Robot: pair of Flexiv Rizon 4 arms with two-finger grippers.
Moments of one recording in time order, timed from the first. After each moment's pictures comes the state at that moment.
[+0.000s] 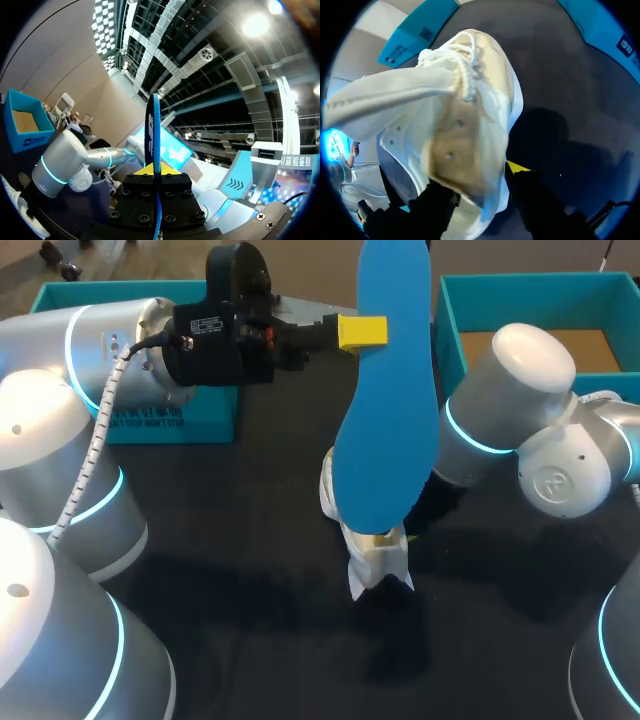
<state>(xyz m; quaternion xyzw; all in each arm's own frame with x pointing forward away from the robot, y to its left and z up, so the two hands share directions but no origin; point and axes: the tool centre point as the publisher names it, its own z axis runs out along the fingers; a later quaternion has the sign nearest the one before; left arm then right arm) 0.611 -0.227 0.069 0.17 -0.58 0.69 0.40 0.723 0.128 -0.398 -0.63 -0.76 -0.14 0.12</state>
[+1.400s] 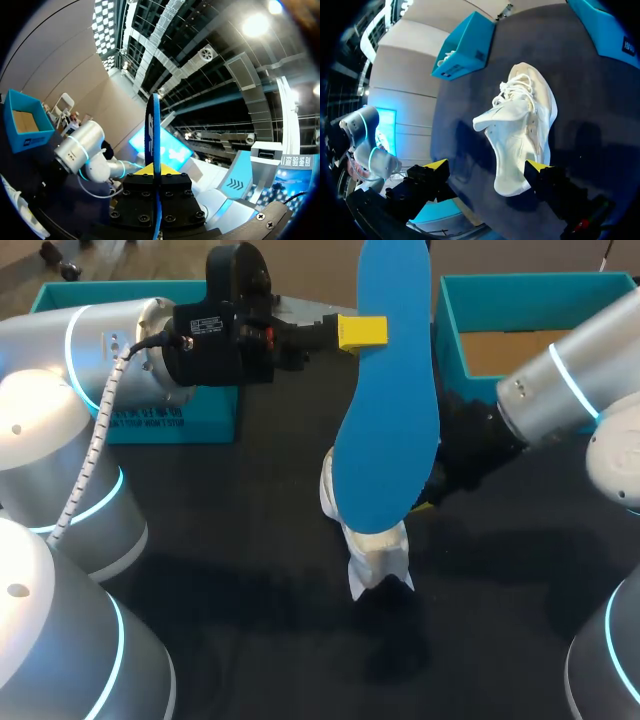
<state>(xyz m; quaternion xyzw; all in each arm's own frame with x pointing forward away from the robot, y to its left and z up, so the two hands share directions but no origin) 0.611 -0.227 0.069 0.17 -0.58 0.69 0.40 0.707 0.136 -0.273 -0.59 -0.71 -0.29 0.26</state>
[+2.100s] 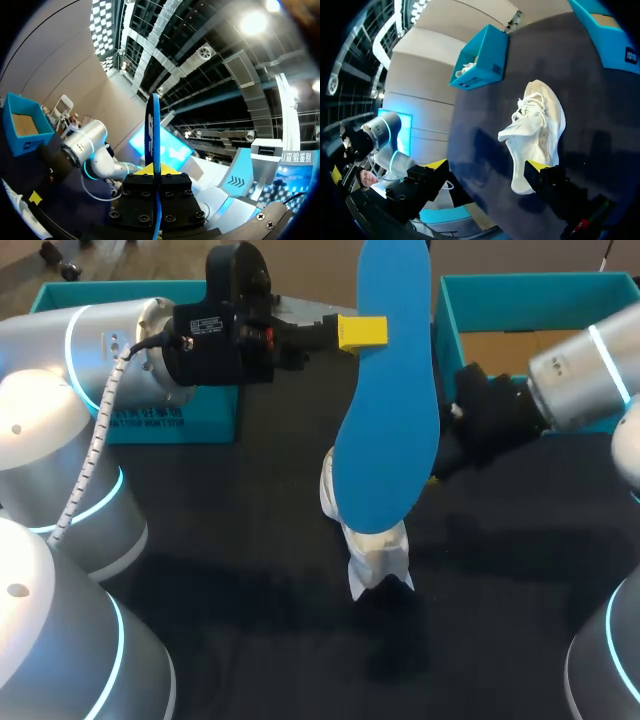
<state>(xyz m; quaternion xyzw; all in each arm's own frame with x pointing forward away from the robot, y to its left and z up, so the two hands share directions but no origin) 0.609 -0.227 0.070 0.16 -0.58 0.70 0.39 0.721 0.128 -0.218 -0.57 -0.68 -0.35 0.29</state>
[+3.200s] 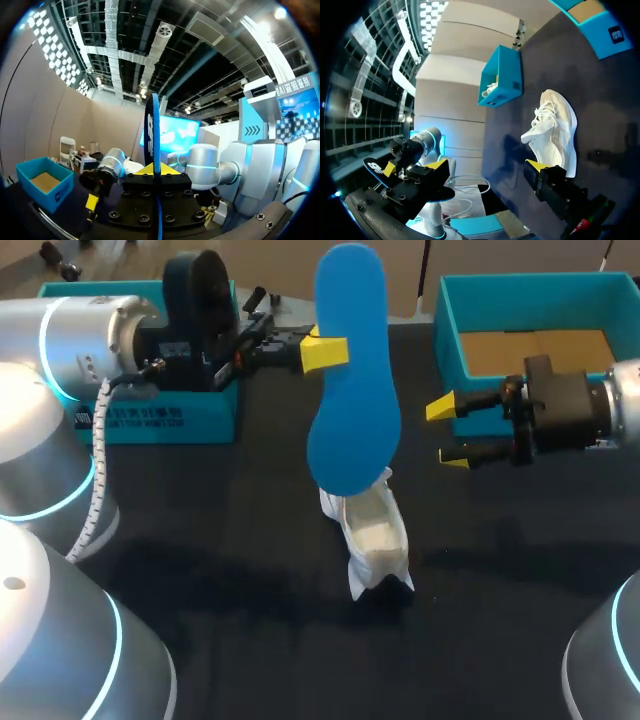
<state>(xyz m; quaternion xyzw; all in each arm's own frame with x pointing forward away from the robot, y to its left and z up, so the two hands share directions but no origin) 0.628 -0.195 0.037 -0.01 -0.64 0.75 0.20 0.718 0.088 -0.165 -0.57 -0.57 -0.46 0.36</state>
